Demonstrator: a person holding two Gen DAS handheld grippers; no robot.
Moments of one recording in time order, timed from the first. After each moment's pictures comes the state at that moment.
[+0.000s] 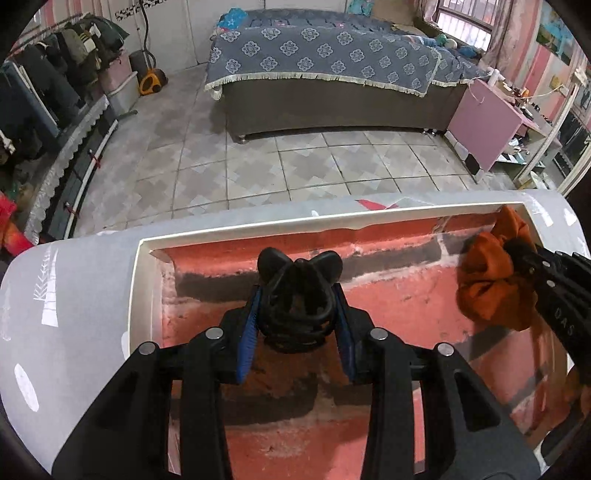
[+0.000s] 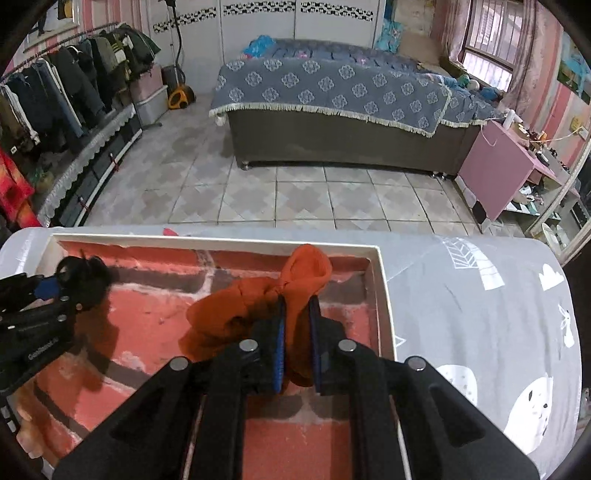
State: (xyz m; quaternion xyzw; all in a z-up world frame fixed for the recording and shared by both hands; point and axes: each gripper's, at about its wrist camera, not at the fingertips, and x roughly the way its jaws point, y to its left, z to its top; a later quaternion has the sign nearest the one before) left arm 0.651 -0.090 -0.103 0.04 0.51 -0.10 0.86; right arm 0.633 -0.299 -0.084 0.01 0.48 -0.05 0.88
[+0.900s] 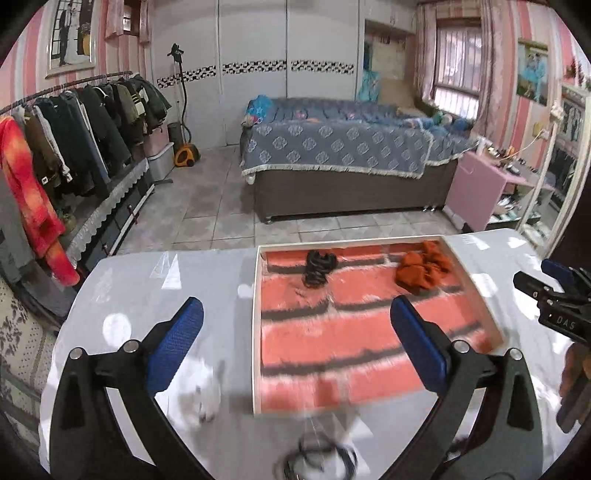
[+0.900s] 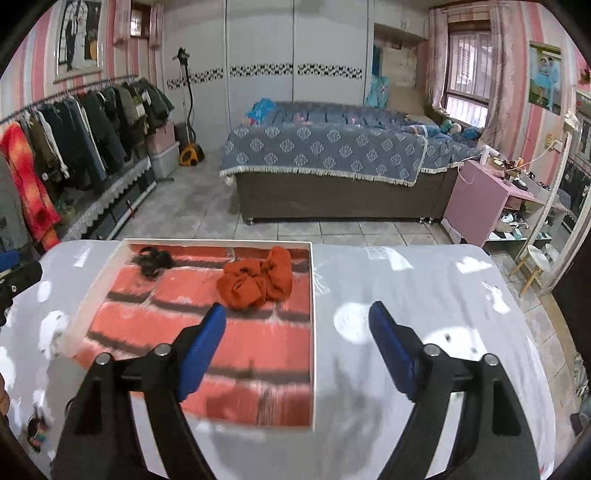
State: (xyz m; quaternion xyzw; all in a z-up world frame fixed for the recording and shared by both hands) left arm 0.441 -0.030 0.036 0.01 0.34 -0.08 0.94; right arm 0.446 -0.327 0.022 0.01 0.33 -0.04 0.94
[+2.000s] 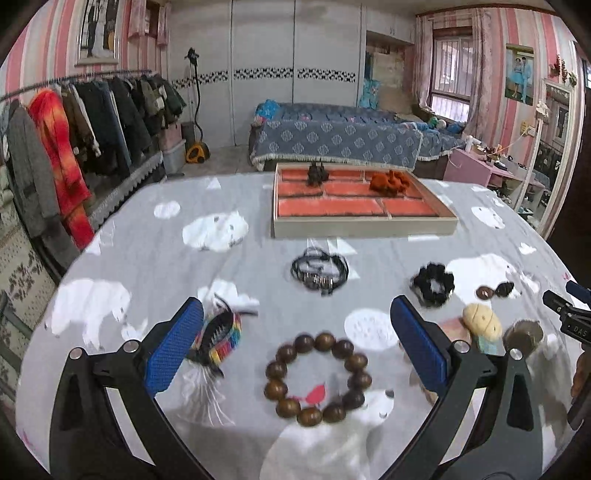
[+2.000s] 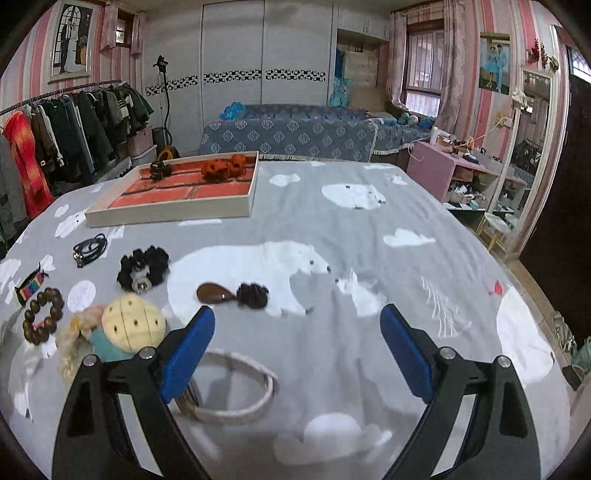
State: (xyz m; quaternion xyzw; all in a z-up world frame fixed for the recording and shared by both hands) left arm 0.208 0.012 -0.028 0.01 0.32 -0.06 0.94; right arm 0.190 -0.358 -0.047 0.02 0.33 -0.10 0.94
